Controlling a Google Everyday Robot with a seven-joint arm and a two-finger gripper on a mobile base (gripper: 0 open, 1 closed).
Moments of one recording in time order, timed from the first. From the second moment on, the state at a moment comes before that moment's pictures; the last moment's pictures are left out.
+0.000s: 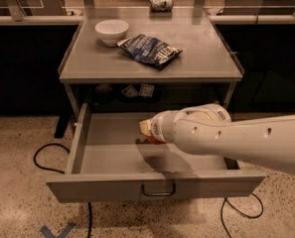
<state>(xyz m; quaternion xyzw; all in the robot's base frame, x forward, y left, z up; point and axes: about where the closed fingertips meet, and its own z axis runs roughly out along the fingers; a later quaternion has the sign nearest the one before) 0.598 -0.022 0.707 -0.18 0.89 0.14 0.39</state>
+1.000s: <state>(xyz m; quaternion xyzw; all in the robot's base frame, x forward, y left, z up) 0.596 -0.009 0.675 -0.17 0.90 0.15 0.37</state>
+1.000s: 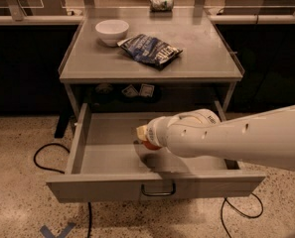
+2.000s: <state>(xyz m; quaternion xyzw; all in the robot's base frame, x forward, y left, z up) 0.596 -0.009 0.675 -0.17 0.90 0.15 0.37</state>
